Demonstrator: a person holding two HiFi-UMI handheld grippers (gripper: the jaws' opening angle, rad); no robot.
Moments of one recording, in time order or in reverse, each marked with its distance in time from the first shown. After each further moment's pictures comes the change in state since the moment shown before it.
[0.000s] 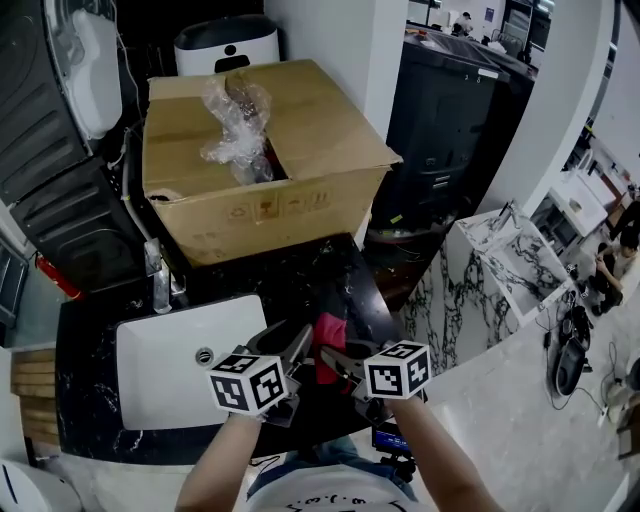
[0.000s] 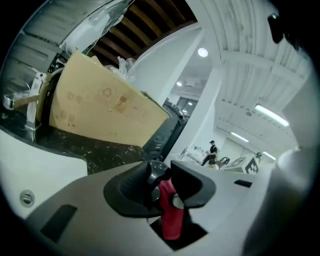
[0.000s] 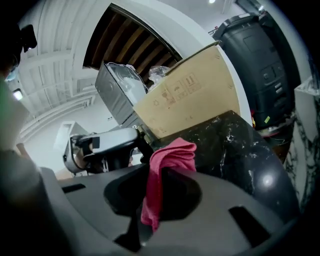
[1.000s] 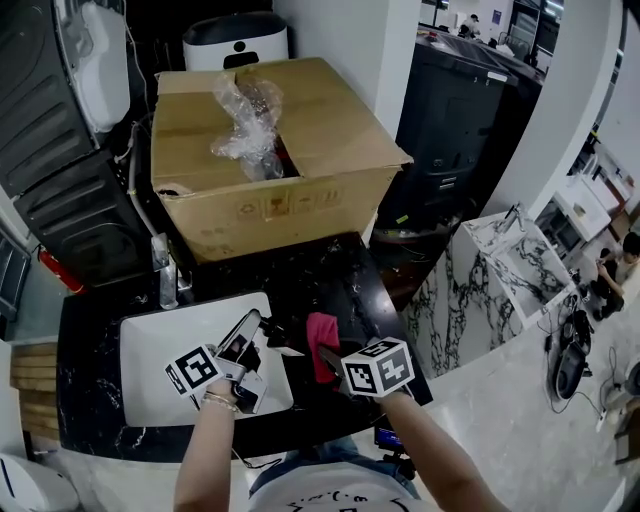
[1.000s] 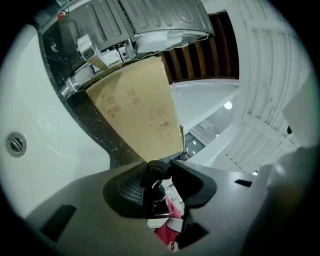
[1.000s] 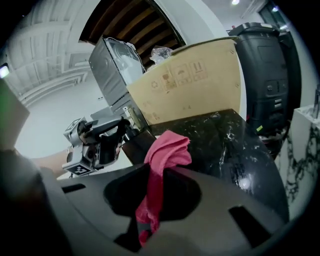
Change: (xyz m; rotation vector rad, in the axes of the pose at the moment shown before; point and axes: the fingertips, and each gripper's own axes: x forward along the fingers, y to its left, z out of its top) left arm -0.047 0.104 0.019 -0.524 -0.259 -0.103; right arm 0.033 -0.012 -0.022 -0.119 0.170 -0.159
